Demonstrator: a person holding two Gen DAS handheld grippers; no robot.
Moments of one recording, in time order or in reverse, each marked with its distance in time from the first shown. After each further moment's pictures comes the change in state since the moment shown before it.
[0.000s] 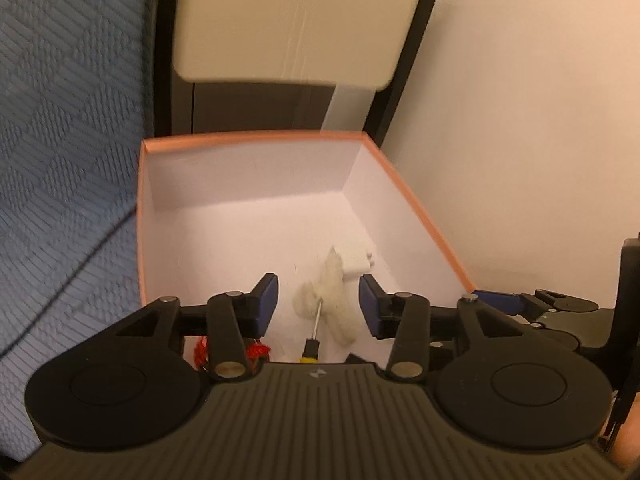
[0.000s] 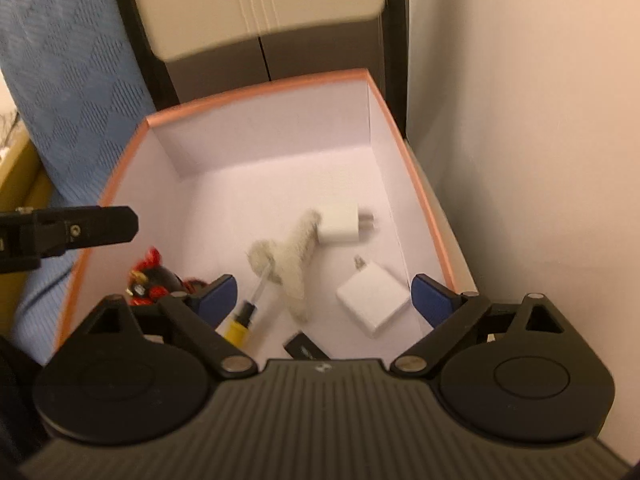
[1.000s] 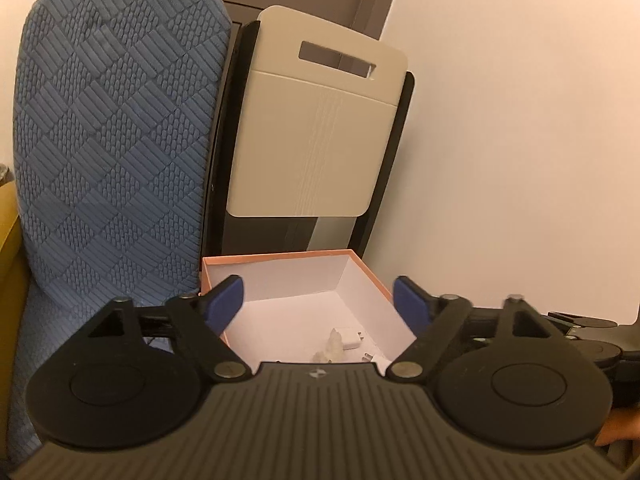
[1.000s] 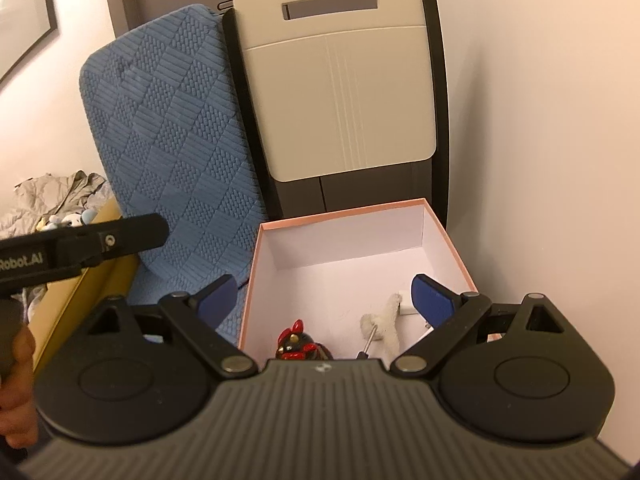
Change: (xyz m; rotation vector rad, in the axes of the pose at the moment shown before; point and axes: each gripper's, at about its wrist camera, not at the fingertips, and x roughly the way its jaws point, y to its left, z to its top) left arm -0.178 0.035 -0.011 0.049 -0.313 -0.059; right arm -0.163 0.099 -0.007 -0.003 -0.279 0.039
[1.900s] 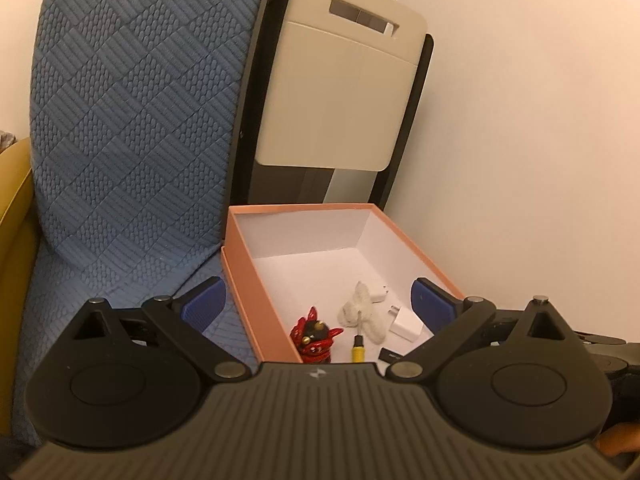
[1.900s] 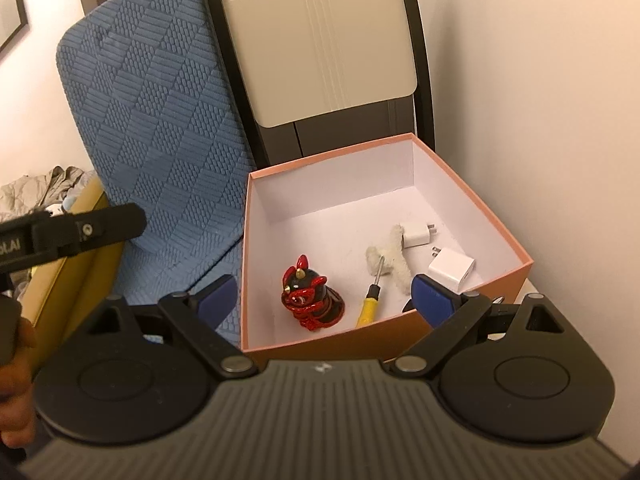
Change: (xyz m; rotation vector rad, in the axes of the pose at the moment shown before) left arm -0.004 0.054 -0.054 -0.007 0.071 -0.001; right arm 0.014 0.024 -0.073 0.101 0.046 -0.072
